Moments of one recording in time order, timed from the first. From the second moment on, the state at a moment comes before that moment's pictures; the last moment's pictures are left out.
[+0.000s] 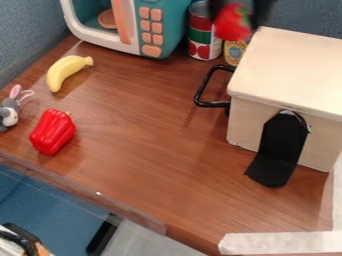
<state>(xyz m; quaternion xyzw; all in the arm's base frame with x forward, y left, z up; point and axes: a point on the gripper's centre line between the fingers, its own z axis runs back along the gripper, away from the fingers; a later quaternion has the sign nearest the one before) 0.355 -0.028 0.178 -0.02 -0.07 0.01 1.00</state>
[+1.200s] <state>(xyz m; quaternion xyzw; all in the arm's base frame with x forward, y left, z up) 0.326 0.105 0.042 0.06 0.01 0.06 1.00</state>
